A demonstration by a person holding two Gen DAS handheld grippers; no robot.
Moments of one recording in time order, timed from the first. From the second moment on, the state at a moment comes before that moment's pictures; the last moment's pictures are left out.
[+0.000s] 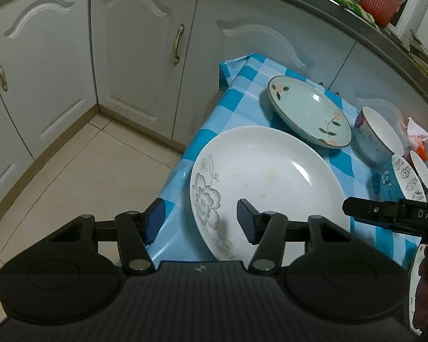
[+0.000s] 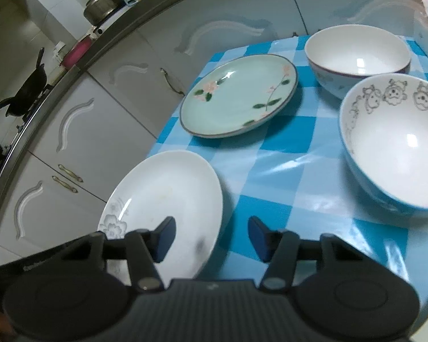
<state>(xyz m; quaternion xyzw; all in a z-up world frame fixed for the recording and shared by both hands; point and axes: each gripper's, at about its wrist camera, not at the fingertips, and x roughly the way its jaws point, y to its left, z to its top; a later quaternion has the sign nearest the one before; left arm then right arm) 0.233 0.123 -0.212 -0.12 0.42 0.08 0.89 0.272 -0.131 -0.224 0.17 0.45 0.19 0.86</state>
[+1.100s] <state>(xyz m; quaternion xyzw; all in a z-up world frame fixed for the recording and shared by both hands) 0.245 0.131 -0.221 -0.10 0.43 0.06 0.90 0.289 -0.126 -0.246 0.20 0.46 0.21 0.84</state>
